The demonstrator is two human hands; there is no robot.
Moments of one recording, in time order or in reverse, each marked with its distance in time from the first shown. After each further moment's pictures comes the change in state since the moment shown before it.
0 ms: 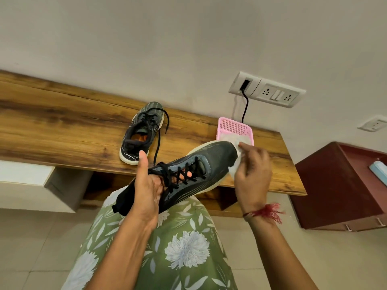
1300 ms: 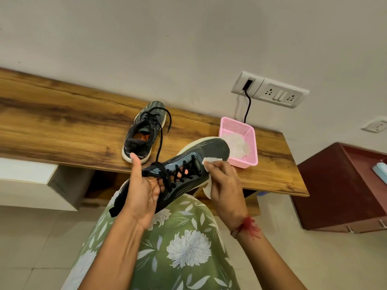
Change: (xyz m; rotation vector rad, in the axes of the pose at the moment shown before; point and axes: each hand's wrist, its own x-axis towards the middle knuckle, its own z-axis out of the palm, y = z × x) left_hand 0.014 -0.009 -0.018 -0.044 0.043 -0.077; right_hand -0.036 0.001 0.024 -0.013 -0.411 -0.196
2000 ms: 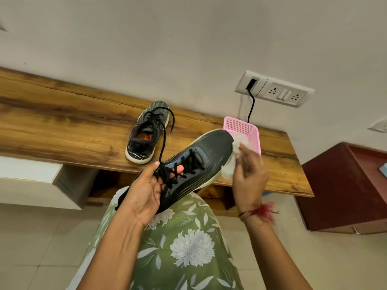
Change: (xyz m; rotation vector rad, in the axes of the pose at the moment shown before) left_hand 0.020 -0.004 -0.018 -0.140 -0.135 -0.208; right_hand 0.023 0.014 -0.010 0.158 0.471 0.168
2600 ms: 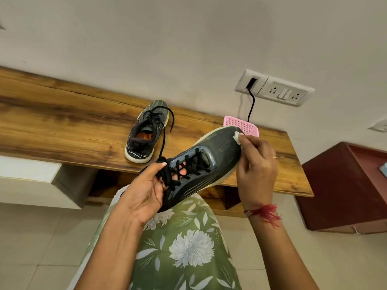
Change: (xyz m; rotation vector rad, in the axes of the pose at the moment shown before) left_hand -0.008 0.012 0.011 -0.174 -0.074 -0.040; right_hand 0.016 -0.020 -0.018 -0.290 -0.029 -0.322
